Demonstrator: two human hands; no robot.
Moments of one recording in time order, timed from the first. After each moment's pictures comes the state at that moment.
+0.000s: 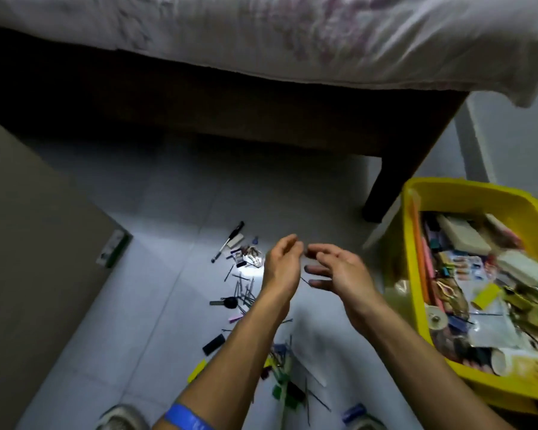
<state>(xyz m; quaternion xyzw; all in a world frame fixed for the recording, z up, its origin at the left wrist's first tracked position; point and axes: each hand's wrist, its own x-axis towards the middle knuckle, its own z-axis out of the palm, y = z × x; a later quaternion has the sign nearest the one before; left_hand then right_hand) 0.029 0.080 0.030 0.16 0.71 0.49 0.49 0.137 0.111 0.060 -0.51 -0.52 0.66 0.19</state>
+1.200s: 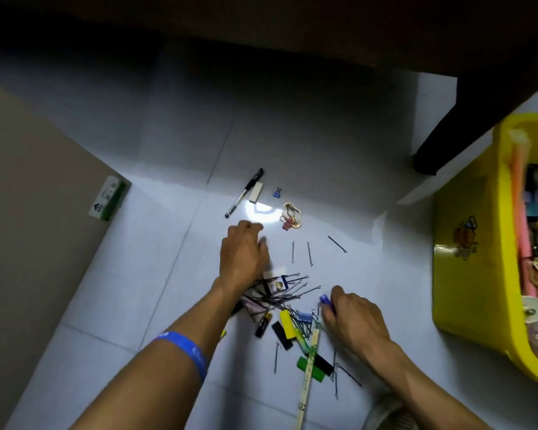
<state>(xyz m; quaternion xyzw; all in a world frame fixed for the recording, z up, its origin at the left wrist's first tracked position) -0.087 0.028 -0.113 0.46 0.85 0.14 0.19 0.152 0.055 -0.118 -0.46 -0.84 0.24 -0.15</state>
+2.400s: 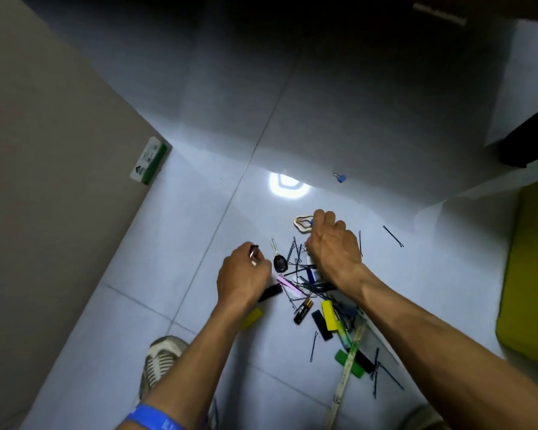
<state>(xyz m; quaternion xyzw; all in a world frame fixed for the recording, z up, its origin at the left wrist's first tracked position) -0.110 -0.059 -0.116 0.17 0.92 0.20 0.30 0.002 0.078 -0.153 -0.36 -0.92 0.10 -0.10</state>
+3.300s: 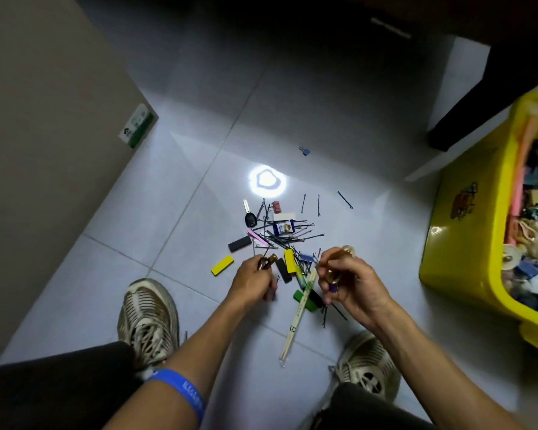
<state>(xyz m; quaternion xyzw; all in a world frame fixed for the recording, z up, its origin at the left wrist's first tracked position) 0.005 -0.107 -0.112 0.09 0.78 0.33 0.52 0.168 0.011 -0.058 -0.42 -0.32 0.85 0.08</state>
